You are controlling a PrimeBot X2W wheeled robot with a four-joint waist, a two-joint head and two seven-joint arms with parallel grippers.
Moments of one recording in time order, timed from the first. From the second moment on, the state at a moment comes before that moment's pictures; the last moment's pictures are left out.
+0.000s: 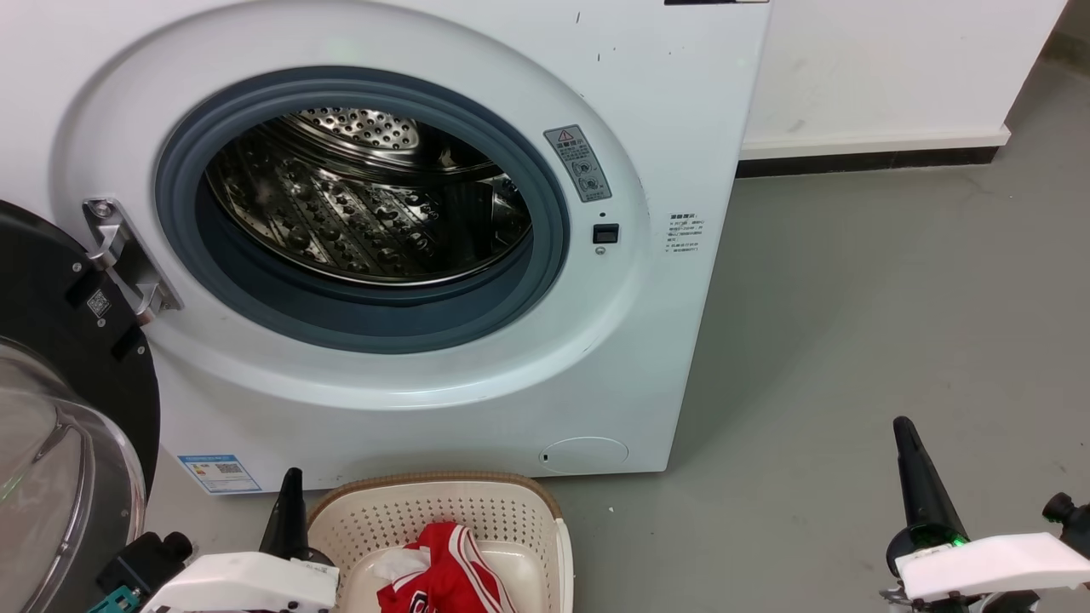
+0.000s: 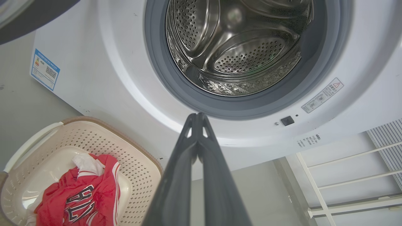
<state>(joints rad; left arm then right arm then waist) 0.02 0.05 0.06 0.18 -0.89 -0.02 -0.06 0.04 -0.08 0.00 0.09 0.94 0.13 -0.10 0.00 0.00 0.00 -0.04</state>
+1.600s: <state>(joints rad) -0.06 0.05 0.10 0.23 -1.39 -0.10 0.06 -0.05 -0.08 -0.04 0.20 1.43 0.13 0.02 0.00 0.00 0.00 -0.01</state>
